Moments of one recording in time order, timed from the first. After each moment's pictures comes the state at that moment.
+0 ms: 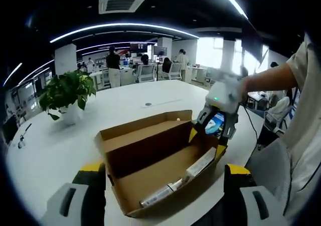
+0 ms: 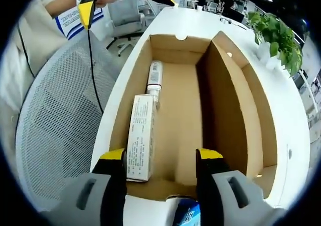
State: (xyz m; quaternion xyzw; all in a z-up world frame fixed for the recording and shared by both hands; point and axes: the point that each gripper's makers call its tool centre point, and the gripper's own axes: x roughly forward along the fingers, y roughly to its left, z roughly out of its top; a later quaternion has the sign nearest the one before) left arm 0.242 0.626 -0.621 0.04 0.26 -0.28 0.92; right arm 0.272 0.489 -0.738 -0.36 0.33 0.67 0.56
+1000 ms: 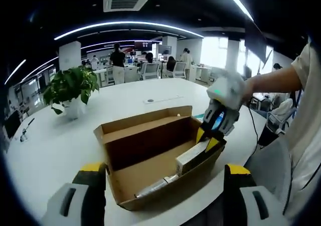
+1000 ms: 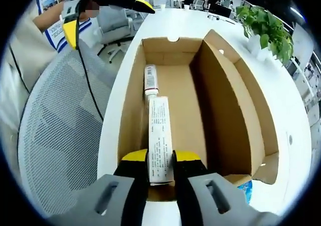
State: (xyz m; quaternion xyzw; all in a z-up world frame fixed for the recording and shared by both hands) left arm 0.226 0.623 -0.629 0.04 0.27 -0.26 0.93; right arm 0.269 0.489 -0.727 -0.33 0.35 0.63 0.61
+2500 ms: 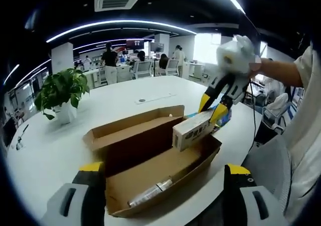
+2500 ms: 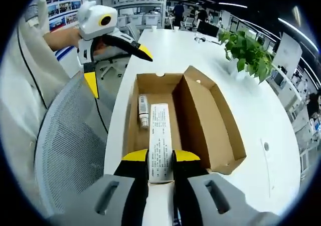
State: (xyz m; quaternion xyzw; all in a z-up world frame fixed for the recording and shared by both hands) left arm 0.234 0.595 -0.629 0.05 0.27 -0.29 0.92; right arm 0.283 0.466 -0.637 -0.31 0.28 0.62 0.66
